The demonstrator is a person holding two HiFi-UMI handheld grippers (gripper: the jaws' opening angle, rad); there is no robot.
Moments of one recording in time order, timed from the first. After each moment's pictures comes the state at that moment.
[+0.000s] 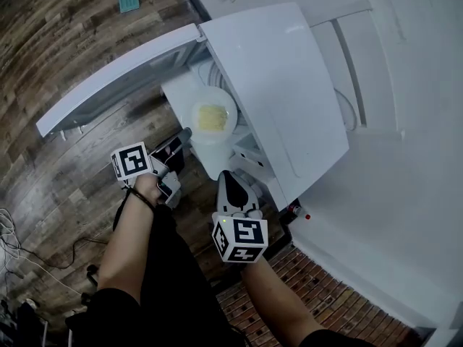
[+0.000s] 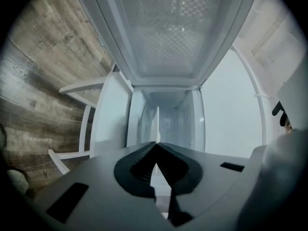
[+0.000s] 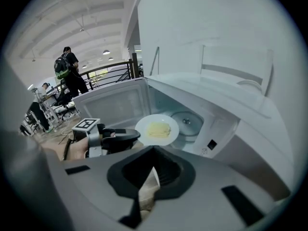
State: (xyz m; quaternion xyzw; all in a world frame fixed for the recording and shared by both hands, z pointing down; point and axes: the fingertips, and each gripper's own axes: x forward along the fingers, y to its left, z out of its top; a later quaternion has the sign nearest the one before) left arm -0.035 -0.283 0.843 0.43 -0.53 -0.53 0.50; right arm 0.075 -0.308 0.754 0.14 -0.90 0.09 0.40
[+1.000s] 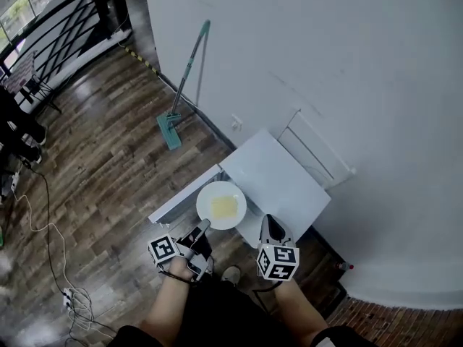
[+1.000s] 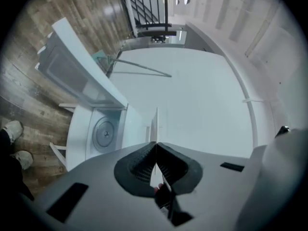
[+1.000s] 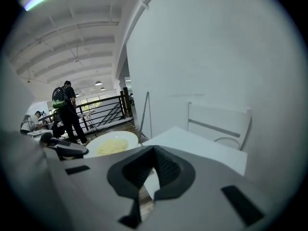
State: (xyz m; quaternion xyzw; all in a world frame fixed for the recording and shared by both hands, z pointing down) left arm -0.056 -0.190 0.559 0.40 -0.55 -0.55 0.48; right arm 0.043 -0.345 0.518 0.21 -0.94 0.11 0.25
